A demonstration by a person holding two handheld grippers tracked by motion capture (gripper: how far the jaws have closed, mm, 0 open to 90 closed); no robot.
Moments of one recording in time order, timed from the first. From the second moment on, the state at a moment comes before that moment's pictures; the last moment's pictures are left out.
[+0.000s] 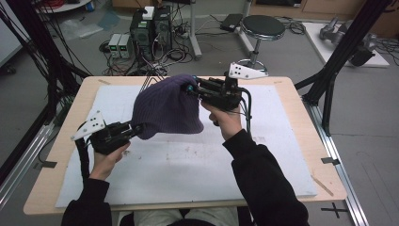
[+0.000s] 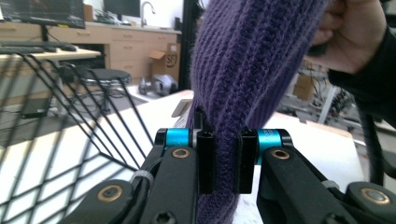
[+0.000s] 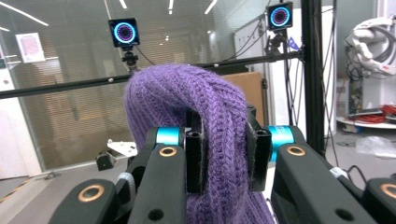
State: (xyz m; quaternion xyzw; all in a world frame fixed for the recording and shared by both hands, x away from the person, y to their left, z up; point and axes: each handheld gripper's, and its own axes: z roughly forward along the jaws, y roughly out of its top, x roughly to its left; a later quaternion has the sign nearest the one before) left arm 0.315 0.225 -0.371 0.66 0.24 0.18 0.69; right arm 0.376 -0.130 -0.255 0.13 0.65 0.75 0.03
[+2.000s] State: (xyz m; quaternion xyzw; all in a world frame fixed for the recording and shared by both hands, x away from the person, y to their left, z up) left arm 0.379 0.256 -0.306 0.65 0.32 0.20 0.66; right arm 0.422 -0.094 -0.200 0.19 0.66 0.72 0.11
